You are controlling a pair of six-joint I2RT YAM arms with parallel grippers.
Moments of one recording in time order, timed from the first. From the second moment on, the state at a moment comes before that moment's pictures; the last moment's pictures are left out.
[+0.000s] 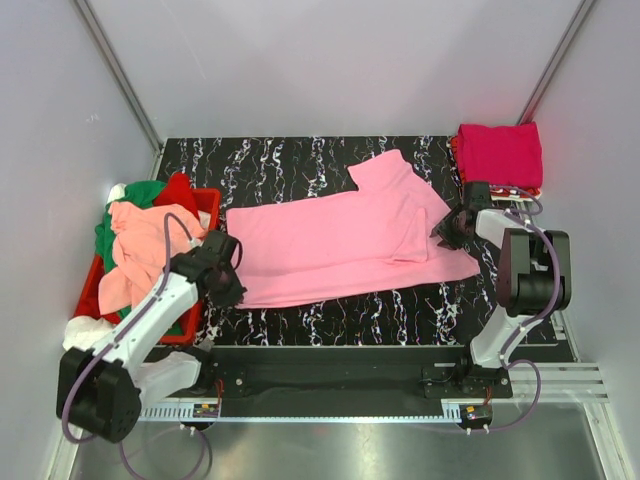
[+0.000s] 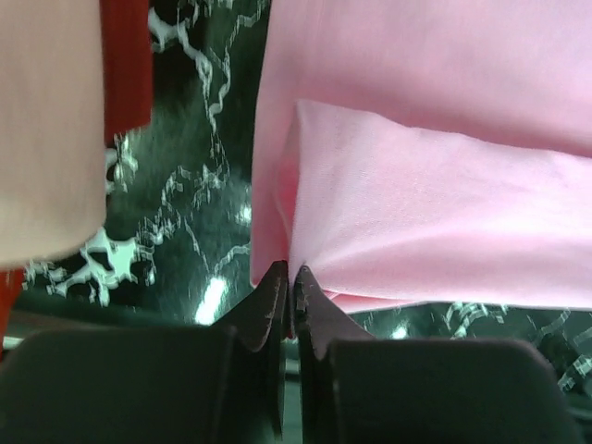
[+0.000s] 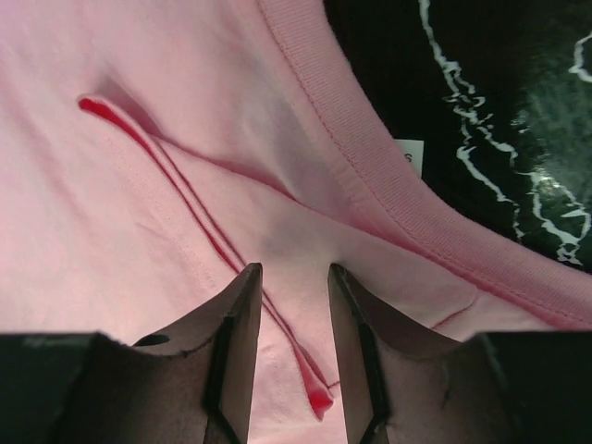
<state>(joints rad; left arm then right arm) -0.35 1.08 0.71 -0.87 -0.10 -0.80 -0.07 1.77 1.02 -0.32 -0.09 0.71</state>
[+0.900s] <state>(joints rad) -0.49 1.37 0.96 -0.73 0.03 -0.68 -0.11 1.39 0.83 -0.49 0.05 0.69</state>
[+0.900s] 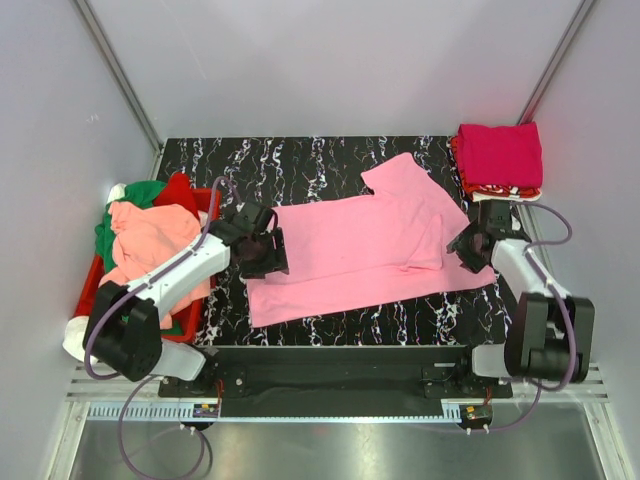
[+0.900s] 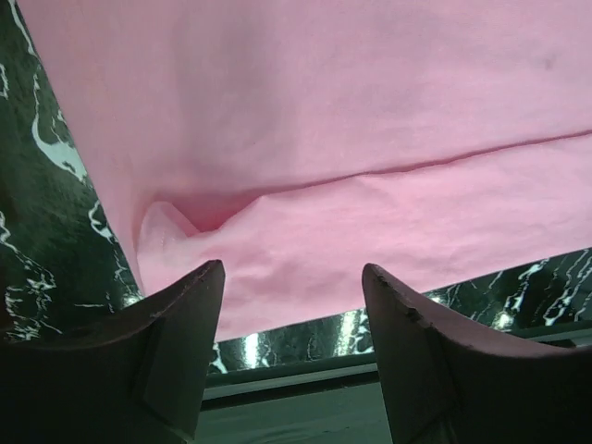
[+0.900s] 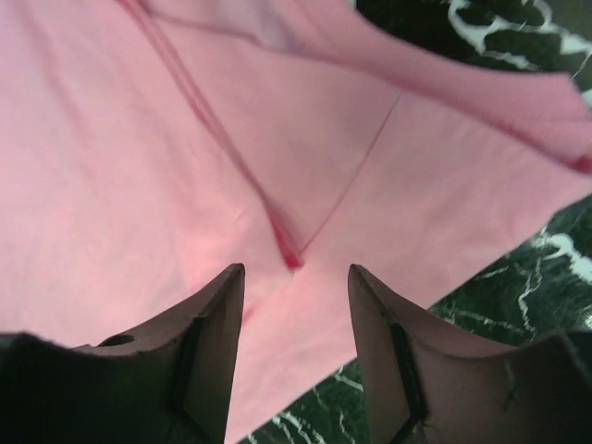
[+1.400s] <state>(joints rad) -0.49 1.24 1.10 -0.93 -0.17 -0.42 -0.11 1.39 0.72 -0.40 -0.21 0.71</state>
